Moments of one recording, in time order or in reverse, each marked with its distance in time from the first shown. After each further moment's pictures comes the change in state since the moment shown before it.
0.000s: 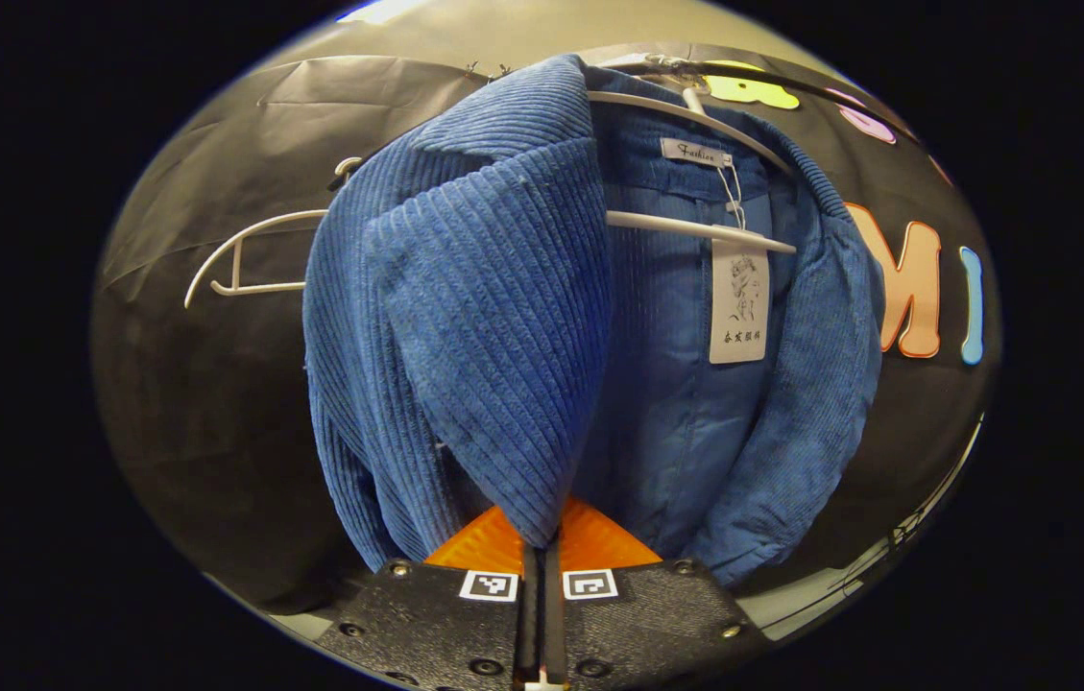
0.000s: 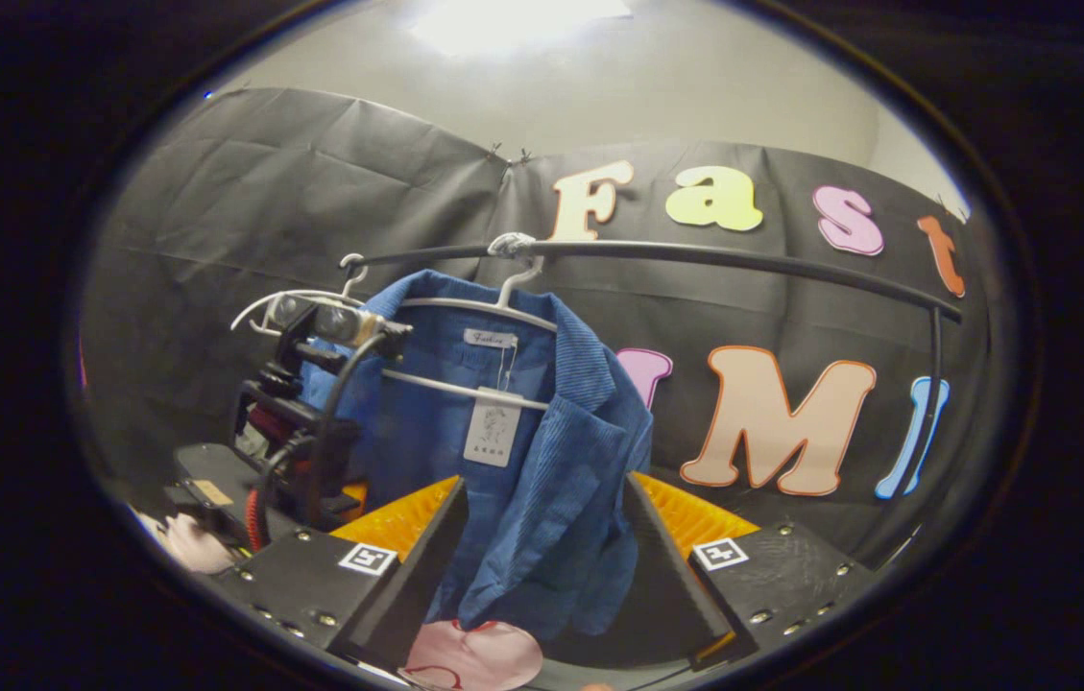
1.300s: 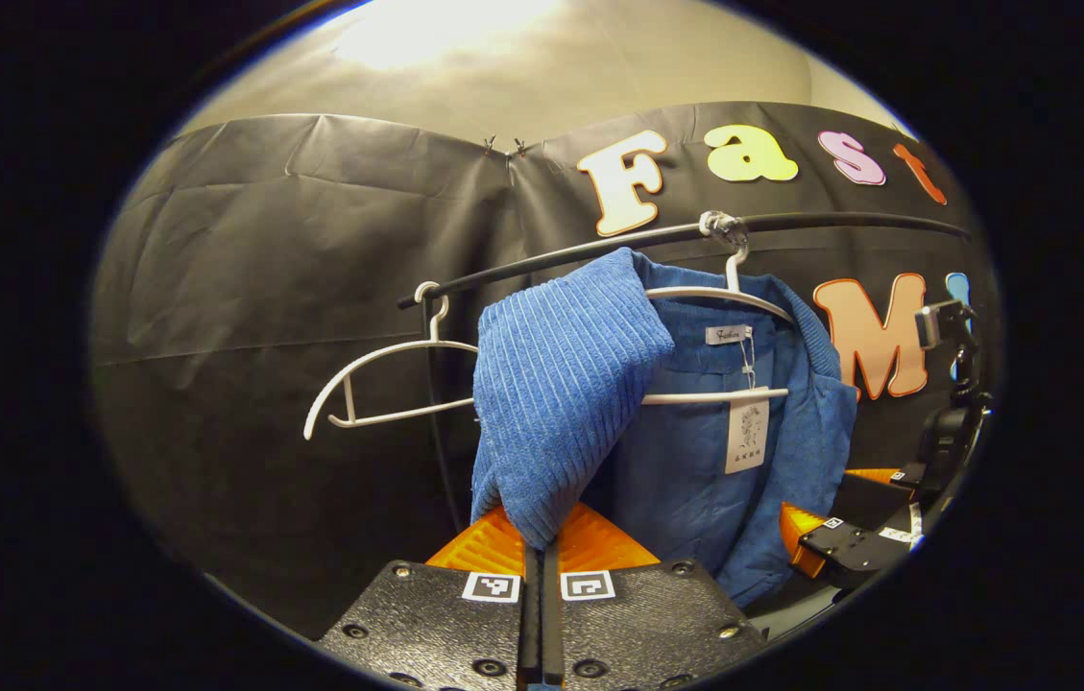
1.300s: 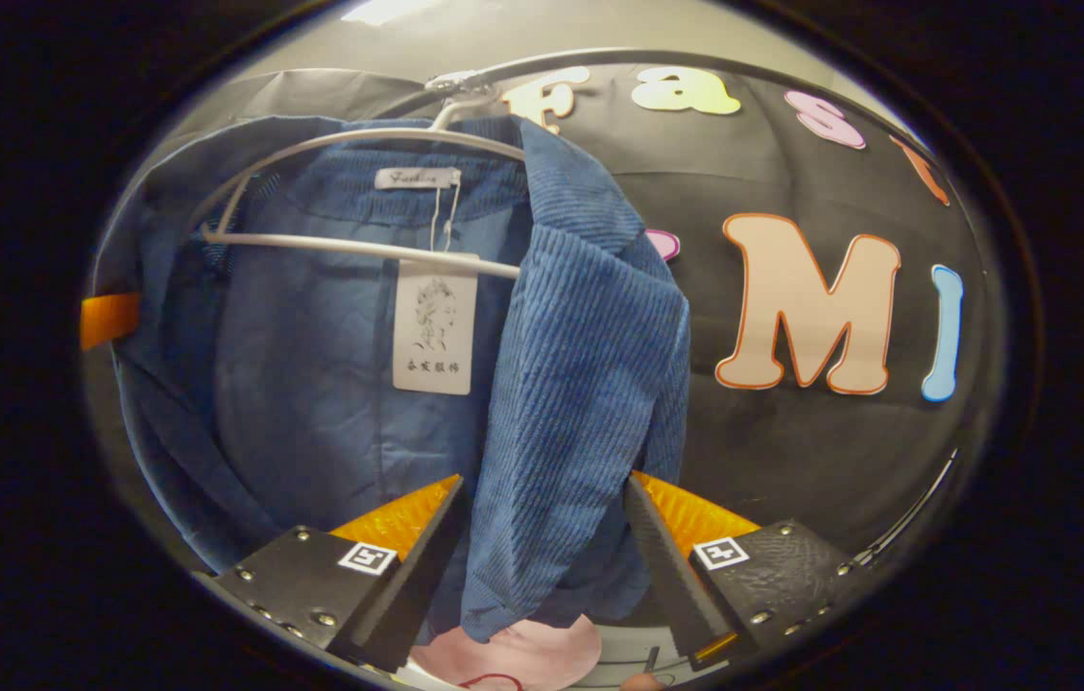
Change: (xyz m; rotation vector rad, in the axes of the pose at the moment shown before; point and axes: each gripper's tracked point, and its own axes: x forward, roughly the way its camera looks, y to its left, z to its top) left arm -0.084 0.079 0.111 0.063 -0.229 0.061; right arm 0.113 0.018 -0.118 0.166 0.223 -0.087
